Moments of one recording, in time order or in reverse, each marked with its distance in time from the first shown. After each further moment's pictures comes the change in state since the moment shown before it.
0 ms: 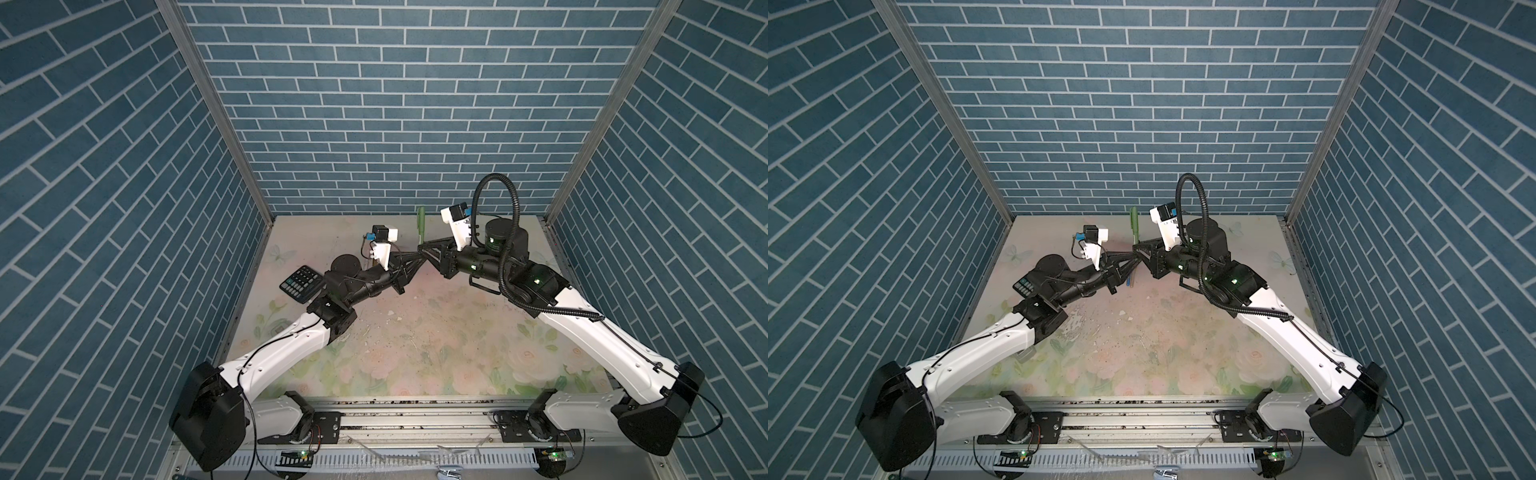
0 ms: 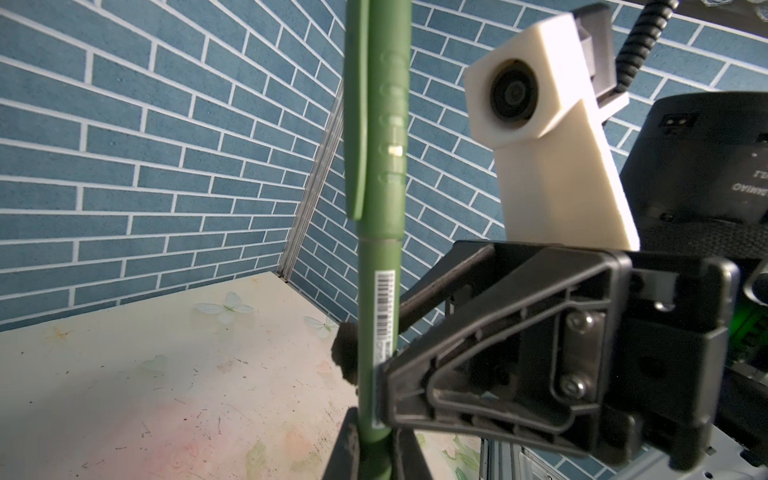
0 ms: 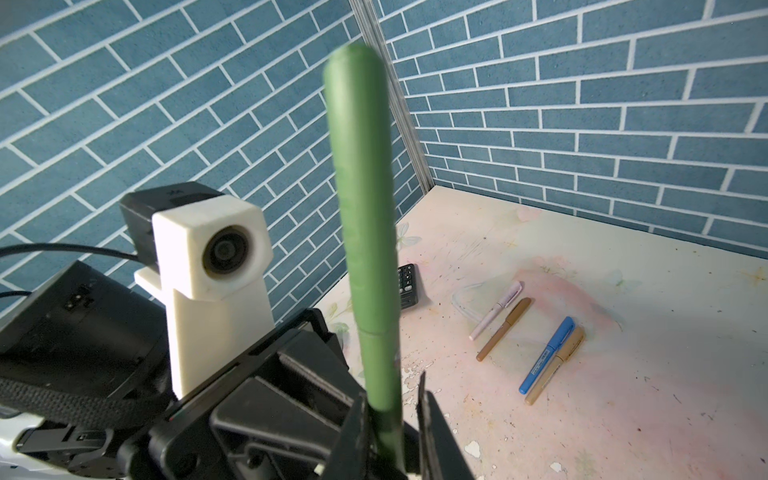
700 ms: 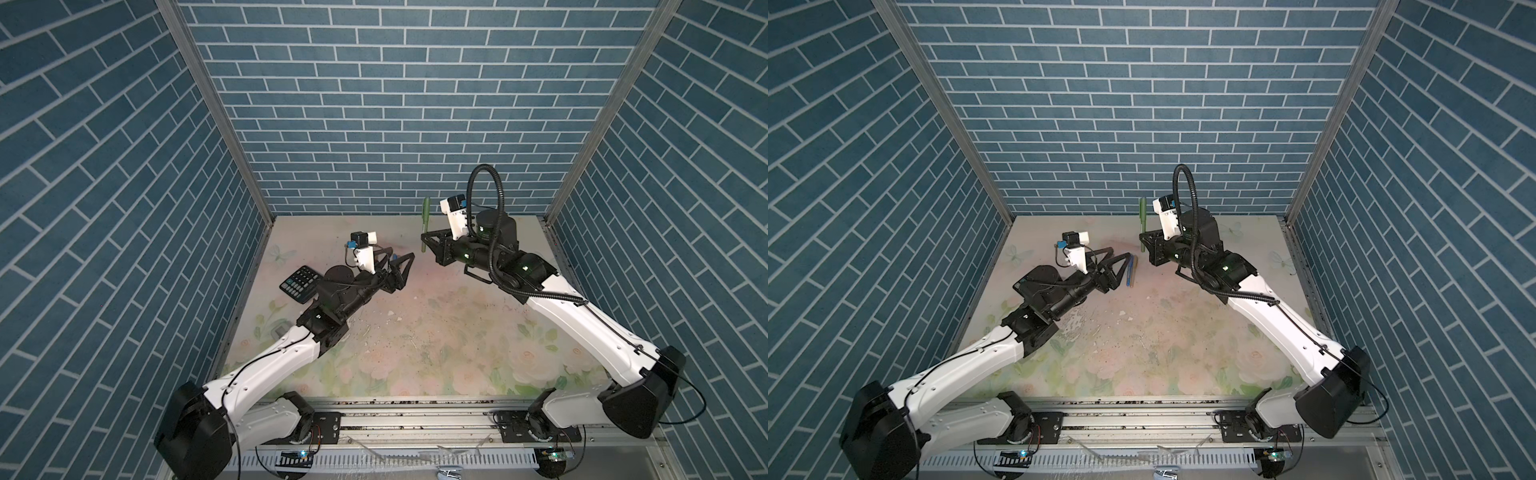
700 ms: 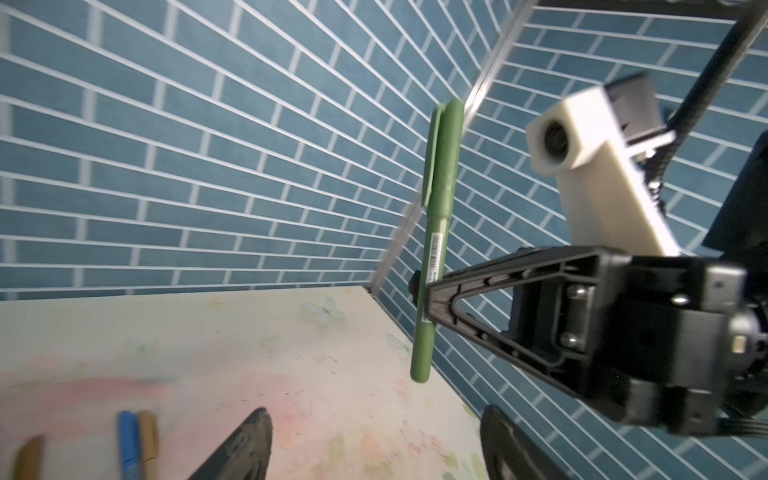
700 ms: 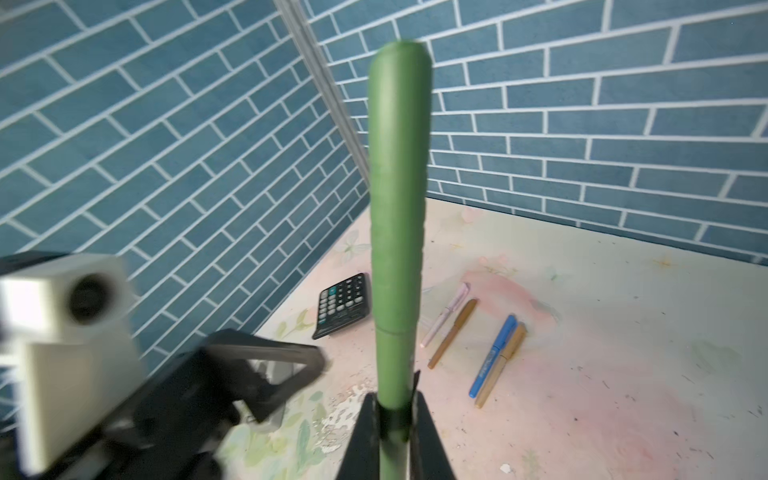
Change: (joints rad) left arm -0.002 -0.148 -0.093 -0.120 -0.429 0.008; right arm -0.080 0.146 0.083 -0.027 0.119 -0.012
